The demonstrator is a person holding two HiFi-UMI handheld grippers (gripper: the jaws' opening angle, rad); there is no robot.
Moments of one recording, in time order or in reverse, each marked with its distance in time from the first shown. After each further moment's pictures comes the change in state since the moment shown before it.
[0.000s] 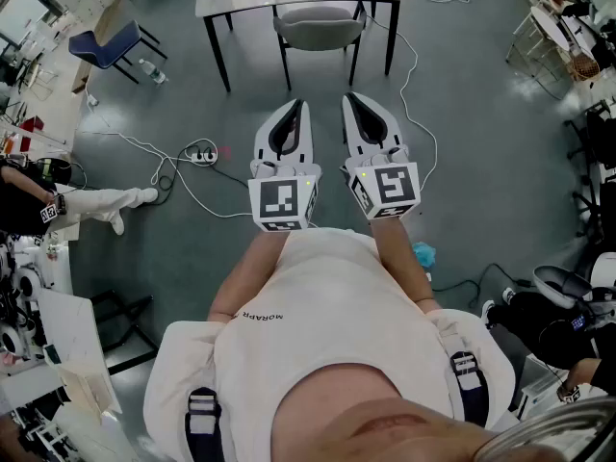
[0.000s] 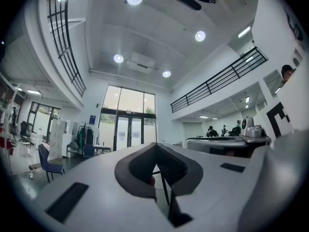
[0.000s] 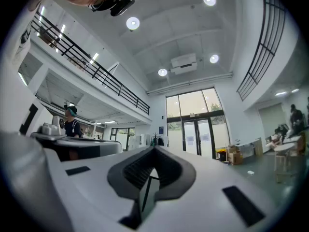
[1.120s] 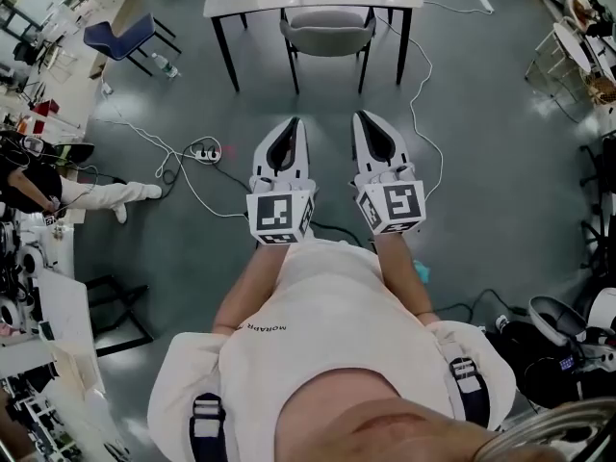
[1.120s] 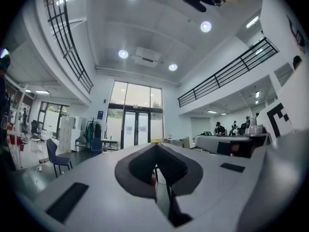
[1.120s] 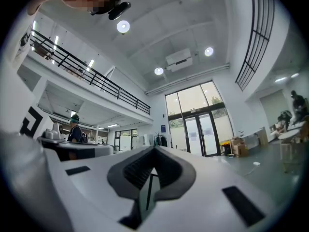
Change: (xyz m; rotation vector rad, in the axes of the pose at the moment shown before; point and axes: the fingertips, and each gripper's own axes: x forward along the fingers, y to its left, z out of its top) left arm 0.046 -0.051 -0.042 -0.008 0.066 0.102; right arm -0.020 -0.098 -0.033 0.086 0.006 0.047
